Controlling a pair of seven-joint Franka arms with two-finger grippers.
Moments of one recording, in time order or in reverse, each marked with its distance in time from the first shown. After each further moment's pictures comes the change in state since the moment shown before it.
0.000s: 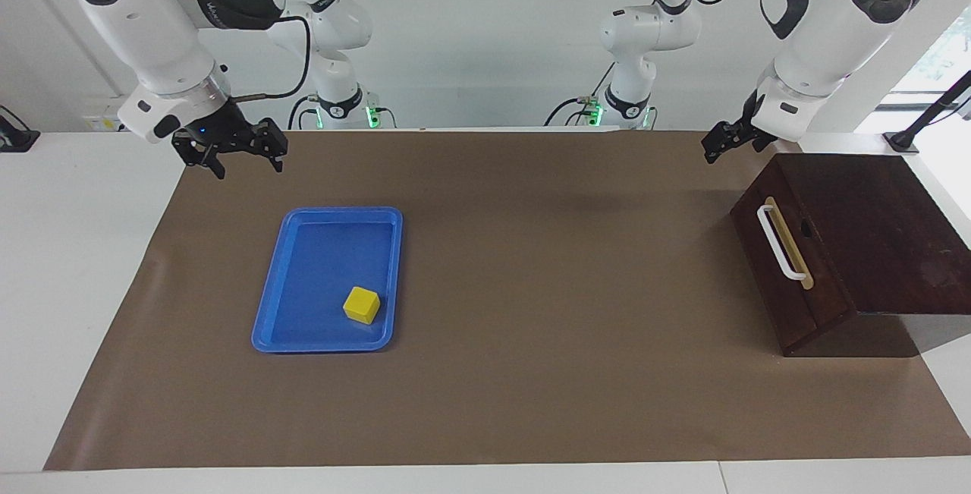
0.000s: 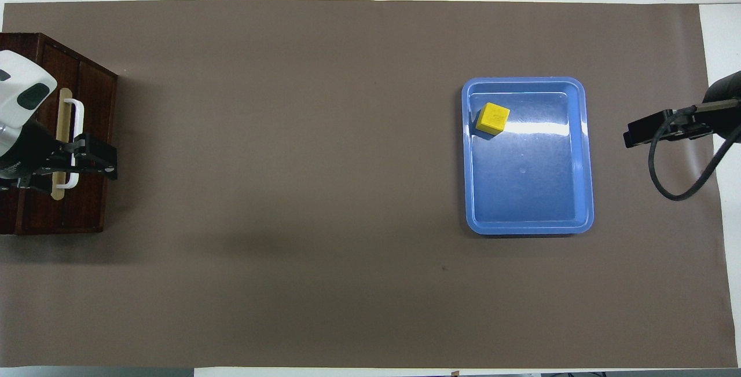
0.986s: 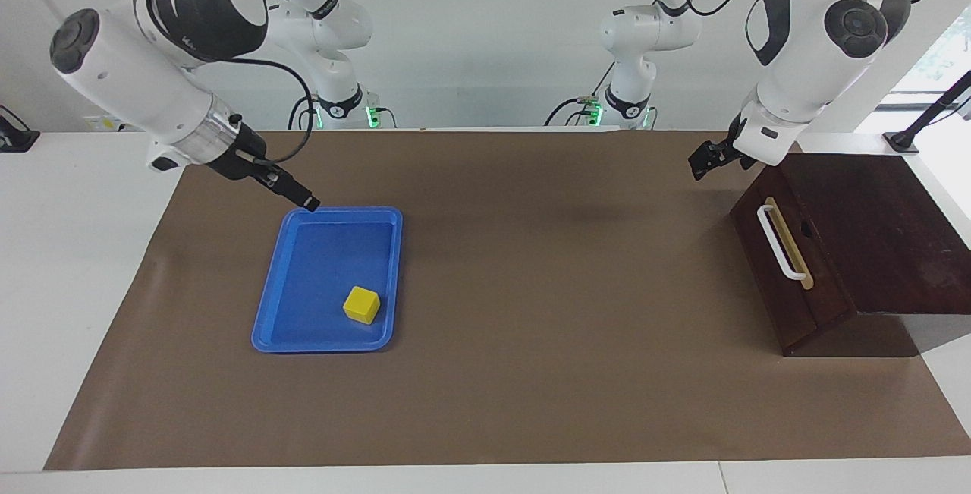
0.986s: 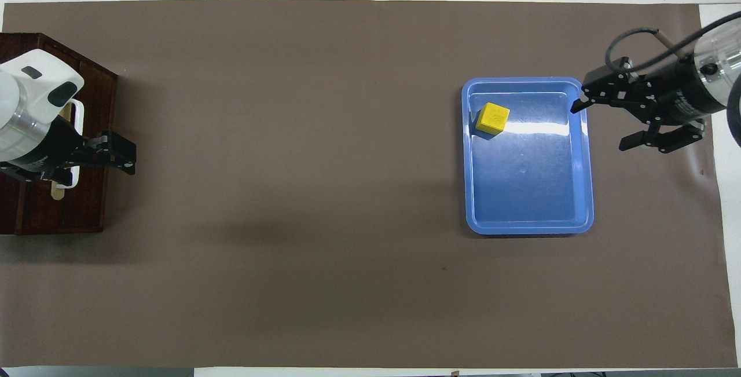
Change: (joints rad) left arm -0.008 0.051 -0.015 -0.014 0.000 0.044 0.000; right arm 0.011 0.156 -0.010 0.181 0.246 -0.065 0.595
